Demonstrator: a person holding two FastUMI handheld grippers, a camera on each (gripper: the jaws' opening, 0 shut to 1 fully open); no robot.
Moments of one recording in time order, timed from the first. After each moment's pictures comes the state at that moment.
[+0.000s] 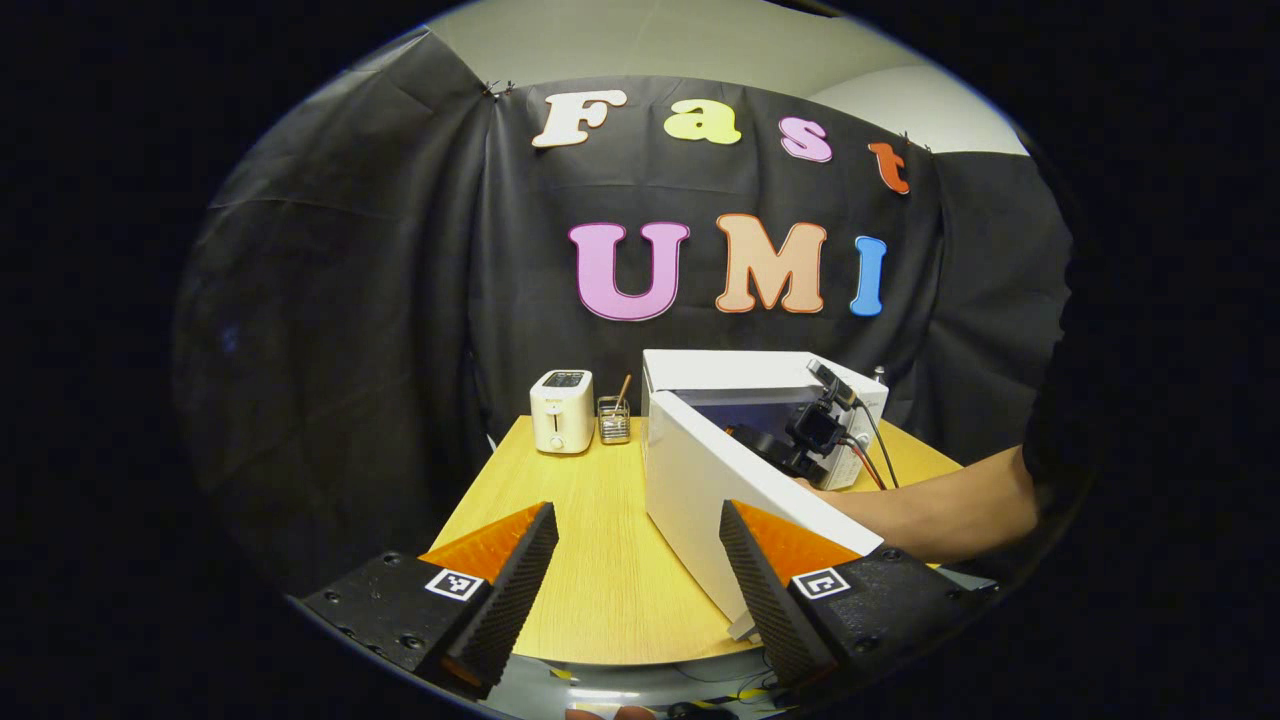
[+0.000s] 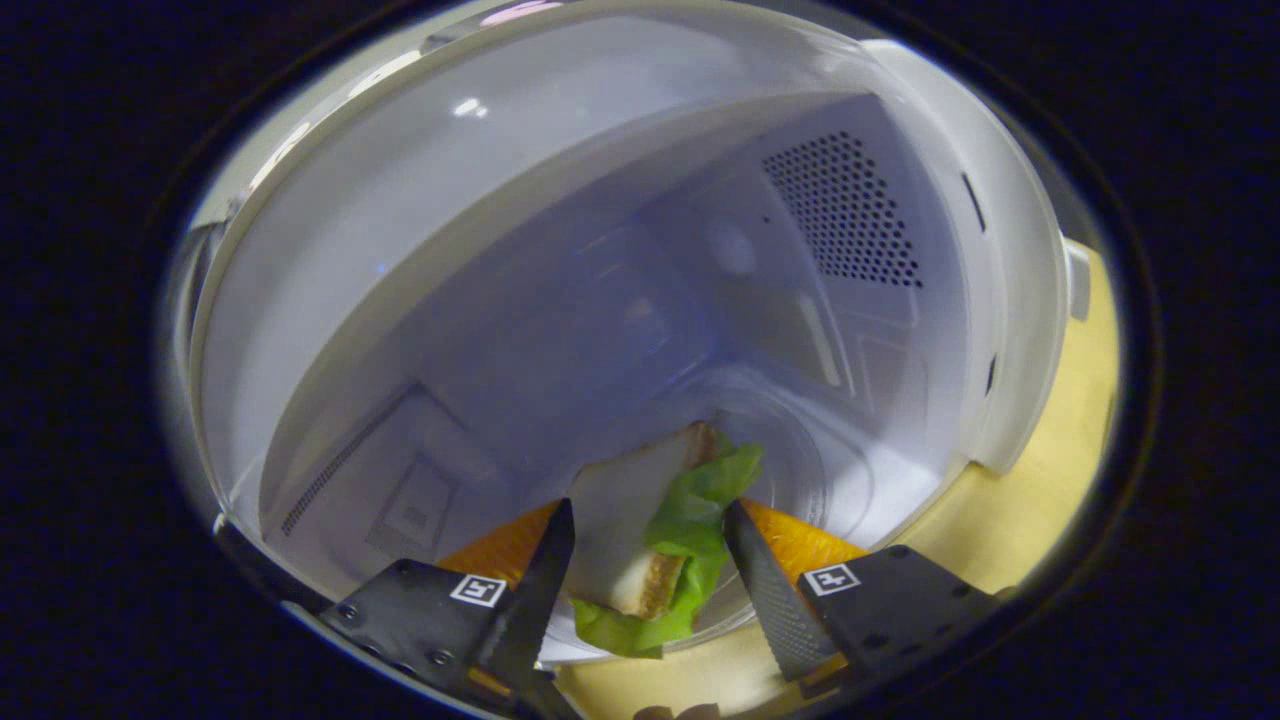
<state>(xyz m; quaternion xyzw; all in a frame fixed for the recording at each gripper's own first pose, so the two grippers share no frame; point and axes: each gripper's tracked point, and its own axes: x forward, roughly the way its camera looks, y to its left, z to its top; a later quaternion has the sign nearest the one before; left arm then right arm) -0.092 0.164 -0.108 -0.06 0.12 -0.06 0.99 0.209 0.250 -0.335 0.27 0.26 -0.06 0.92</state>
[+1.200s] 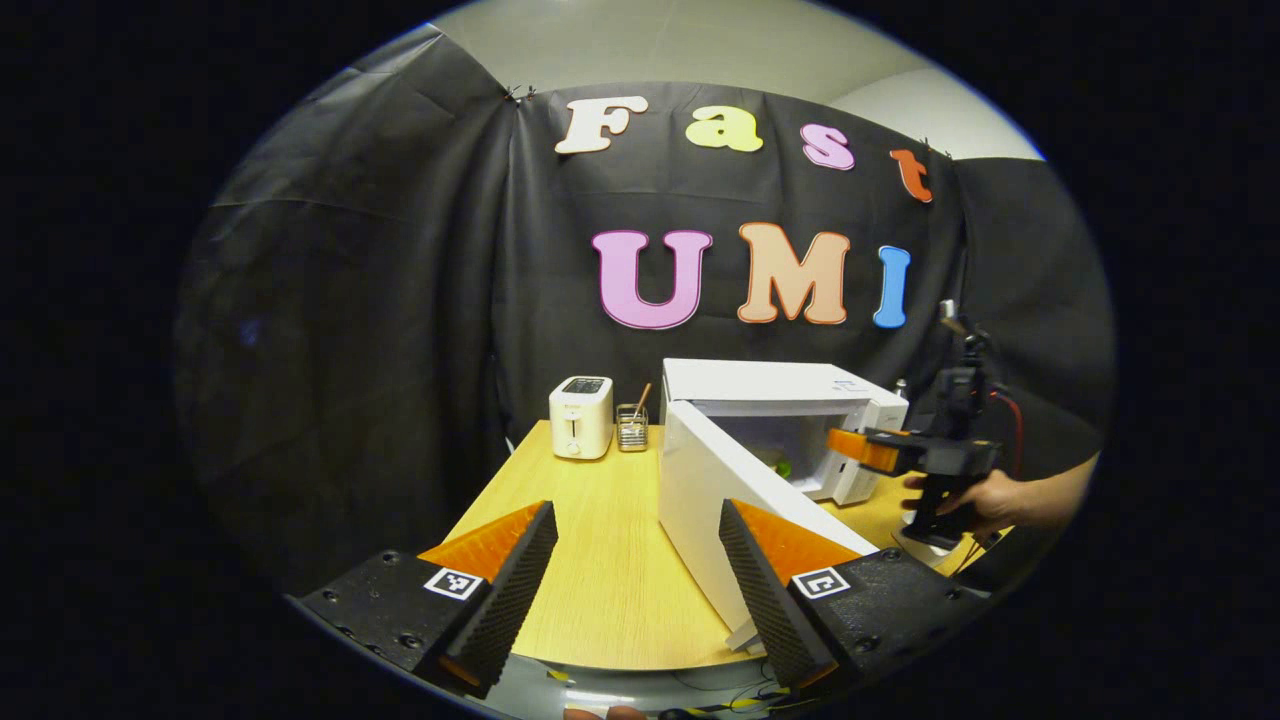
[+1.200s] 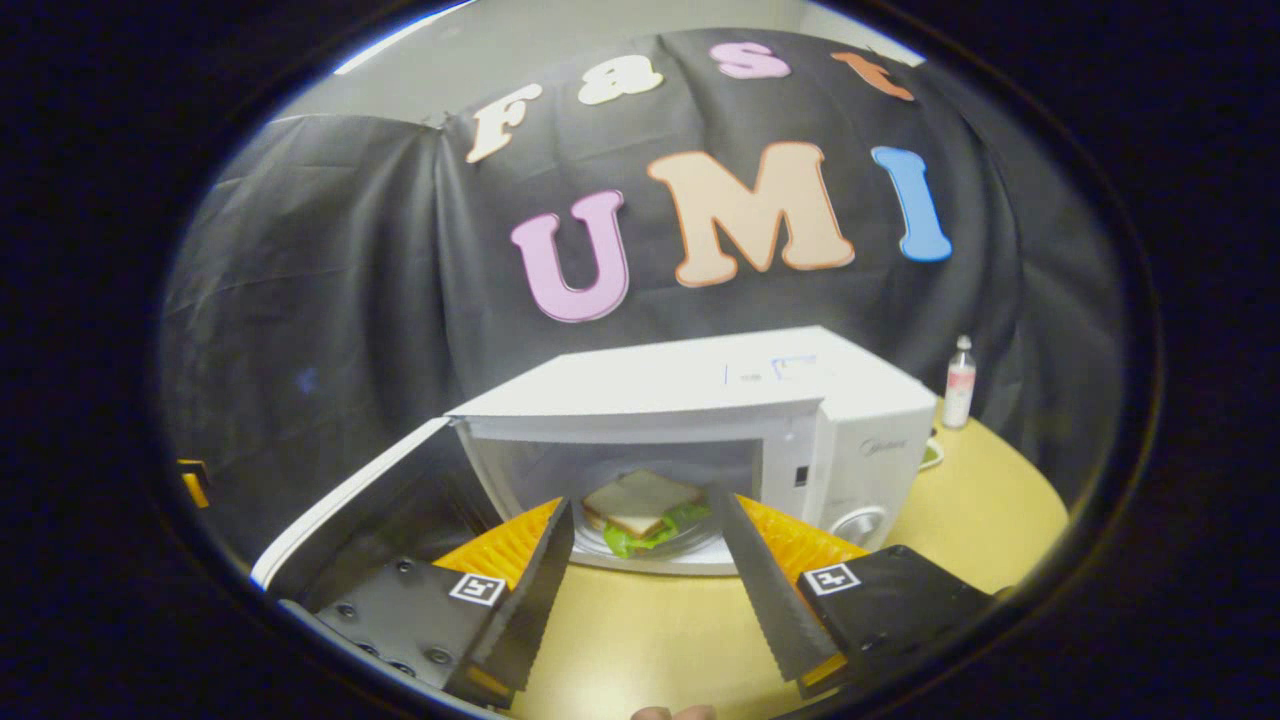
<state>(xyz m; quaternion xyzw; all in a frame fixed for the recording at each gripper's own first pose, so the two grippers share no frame) -0.088 0.167 -0.110 -0.07 0.12 -0.01 0.99 0.086 0.182 -0.149 0.07 0.17 0.15 0.97</state>
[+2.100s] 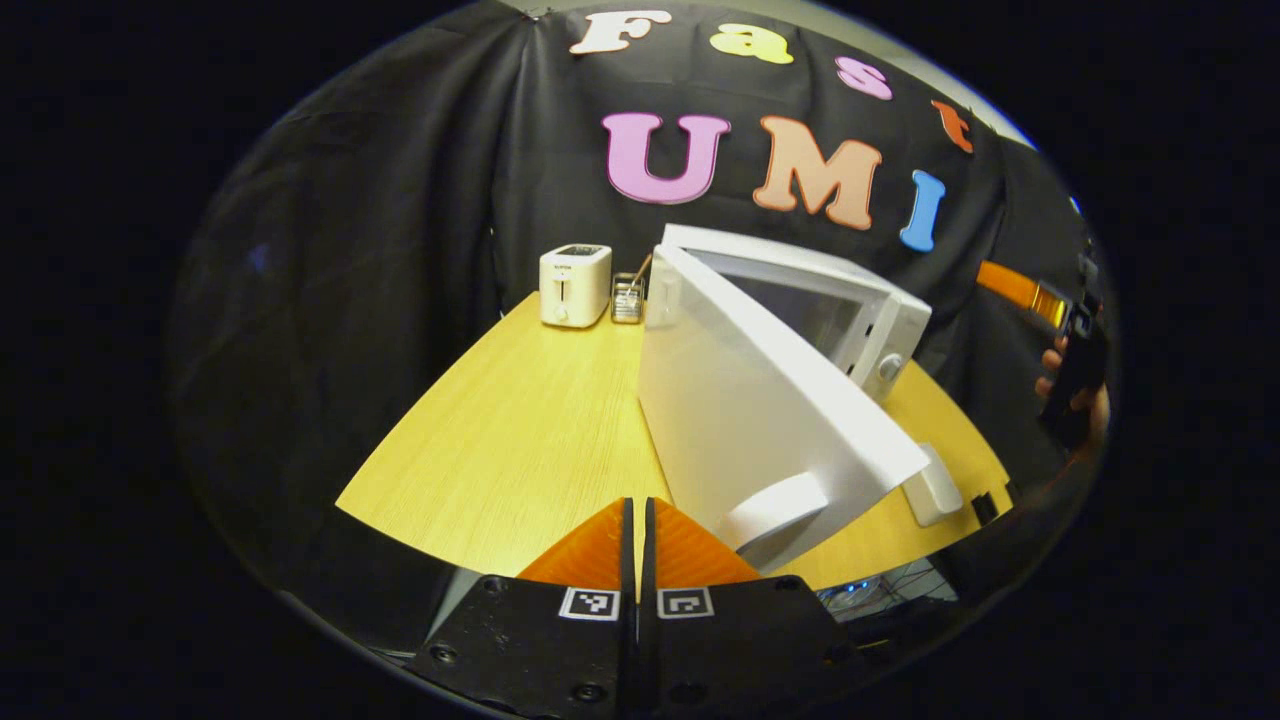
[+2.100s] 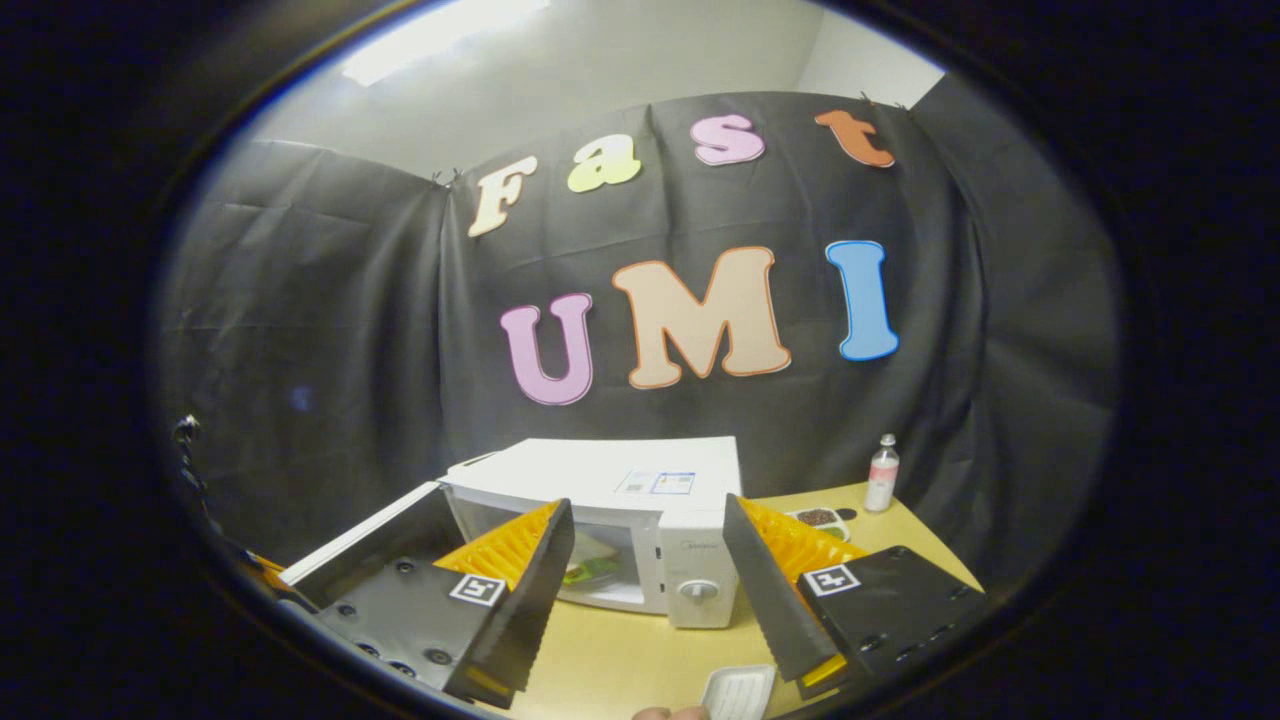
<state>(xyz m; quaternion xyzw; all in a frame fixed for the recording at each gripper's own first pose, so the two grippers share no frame) -0.113 0.097 -0.232 -0.10 0.30 -0.02 0.95 0.067 0.054 -0.045 0.07 0.08 0.12 0.99</state>
